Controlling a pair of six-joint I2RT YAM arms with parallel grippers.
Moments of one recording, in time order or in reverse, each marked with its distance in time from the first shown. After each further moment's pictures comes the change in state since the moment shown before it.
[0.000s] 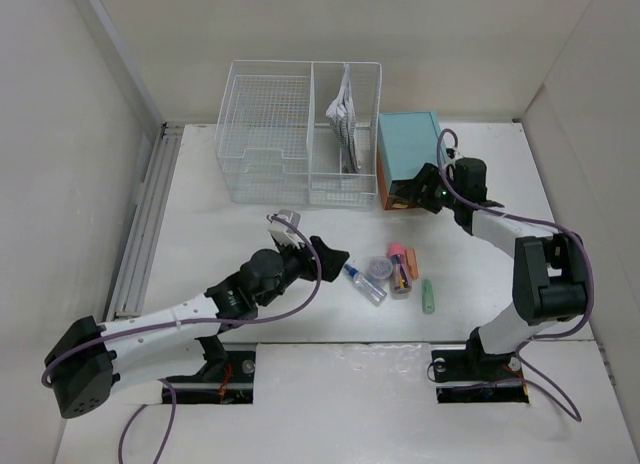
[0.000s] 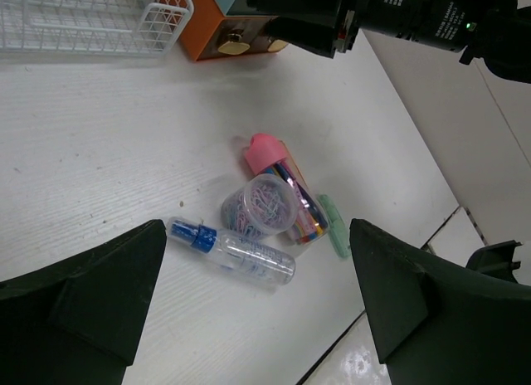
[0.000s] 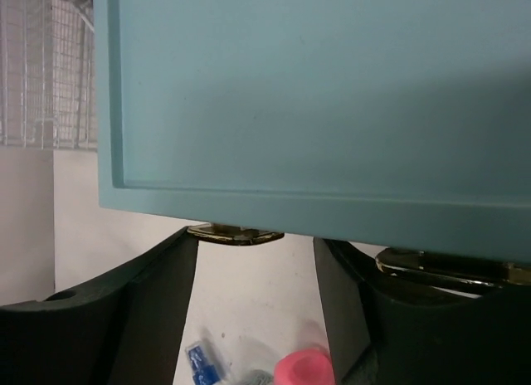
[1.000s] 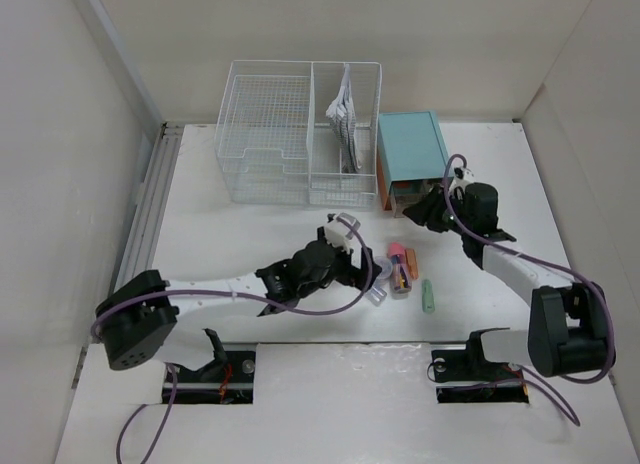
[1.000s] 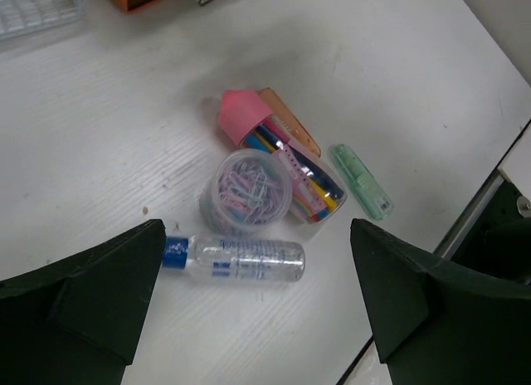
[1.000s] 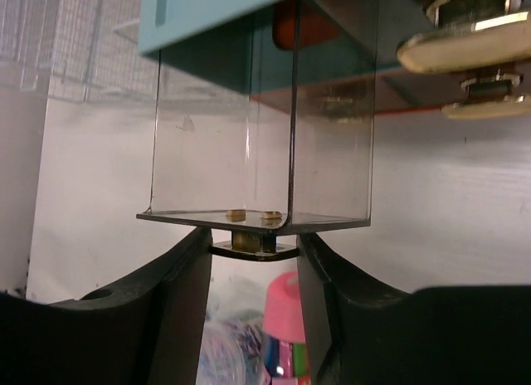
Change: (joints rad) left arm -0.105 0.377 0.183 0.028 0.043 0.177; right arm 0.030 -0.284 -0.256 0.072 0.064 -0.033
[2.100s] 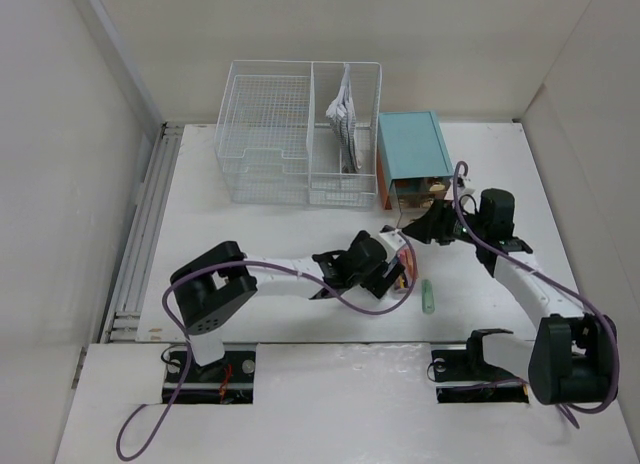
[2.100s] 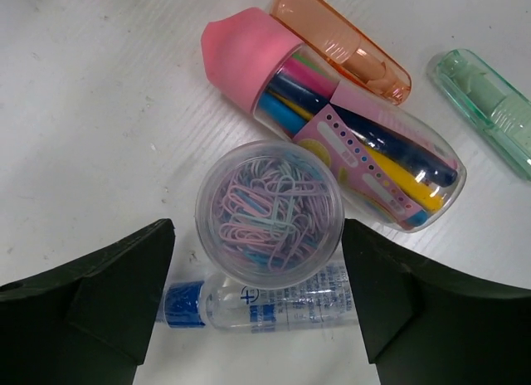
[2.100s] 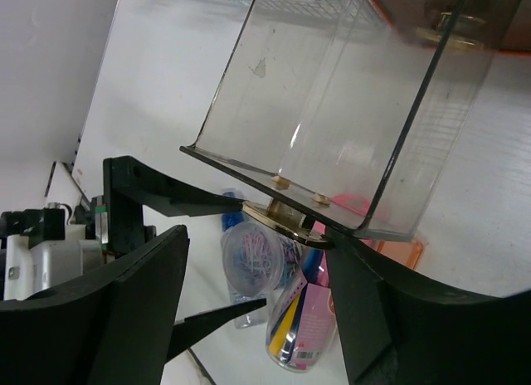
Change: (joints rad) left arm -0.050 0.462 0.360 -0.252 -0.018 0.315; right arm -0.093 -0.157 -0.028 -0.201 -0.401 -0.180
